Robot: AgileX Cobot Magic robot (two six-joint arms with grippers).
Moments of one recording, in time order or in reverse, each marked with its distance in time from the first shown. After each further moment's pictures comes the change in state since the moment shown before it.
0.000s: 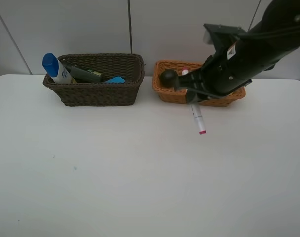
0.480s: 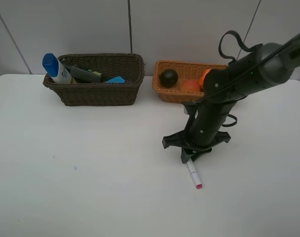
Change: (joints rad) left arm 0.000 0.000 0.000 0.000 0.000 0.000; right arm 0.000 0.460 -0.011 0.119 0.127 0.003
